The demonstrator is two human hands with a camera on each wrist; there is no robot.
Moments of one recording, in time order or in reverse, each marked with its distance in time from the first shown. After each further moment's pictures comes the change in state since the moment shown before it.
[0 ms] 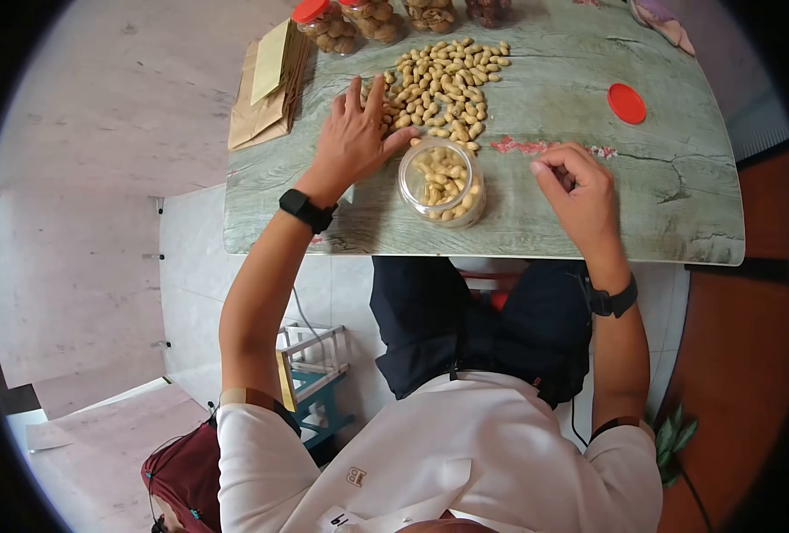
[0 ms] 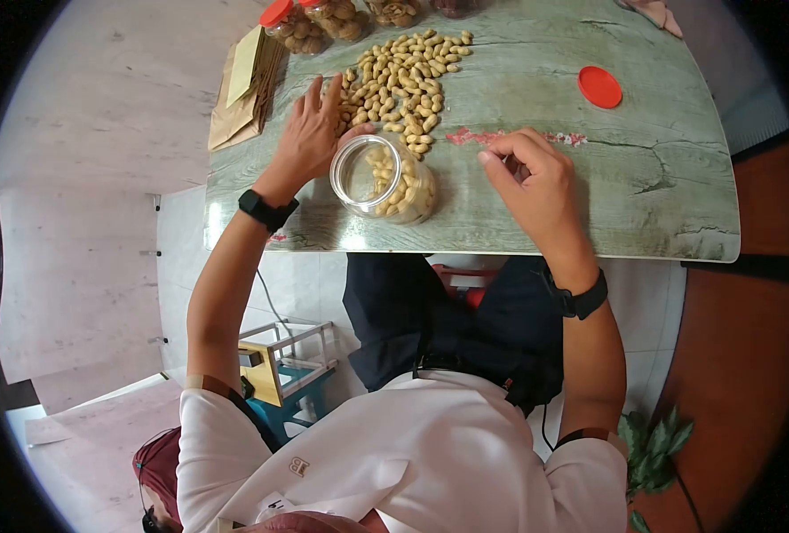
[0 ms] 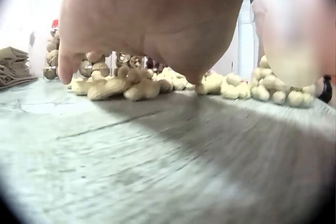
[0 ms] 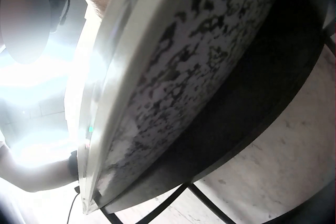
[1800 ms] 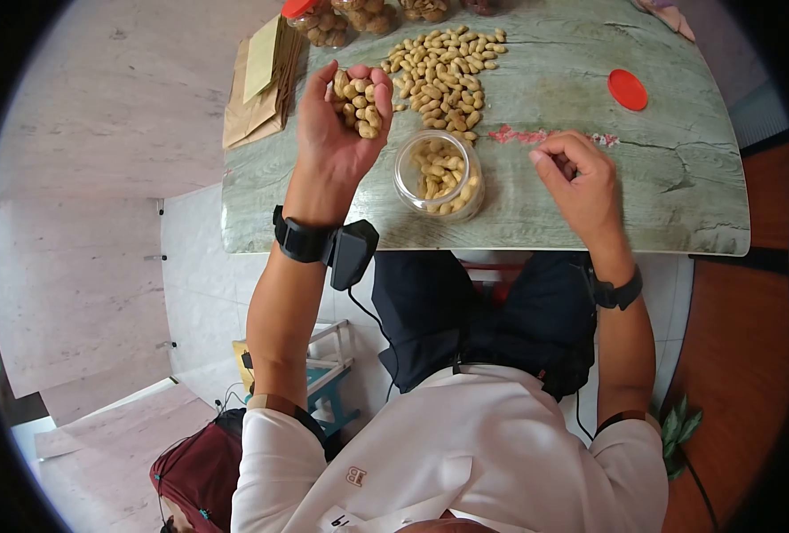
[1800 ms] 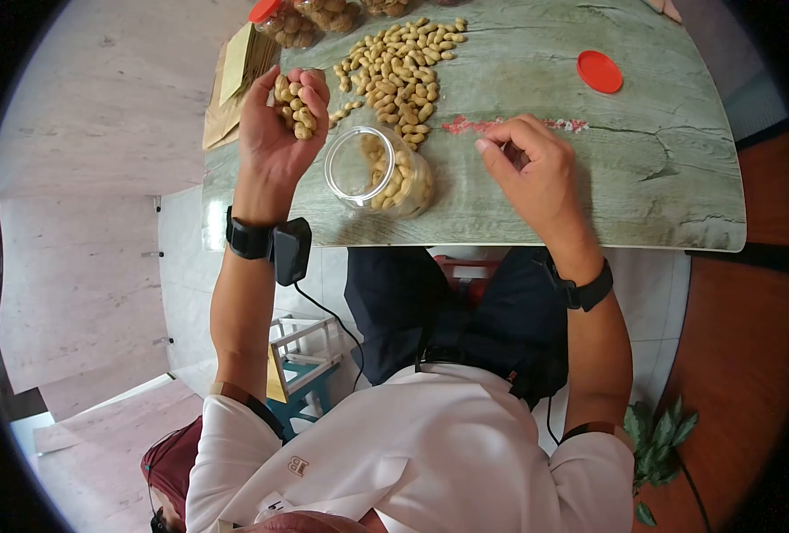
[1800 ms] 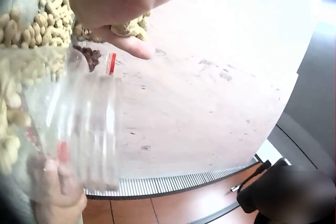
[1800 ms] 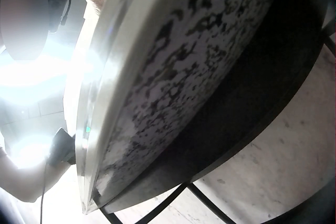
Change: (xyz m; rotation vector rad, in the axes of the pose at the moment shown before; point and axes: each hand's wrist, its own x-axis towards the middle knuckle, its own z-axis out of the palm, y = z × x) left_hand 0.019 0.030 -0.069 -2.743 -0.058 -0.890; right_hand 0.001 -0.002 -0.001 0.004 -0.011 0.016
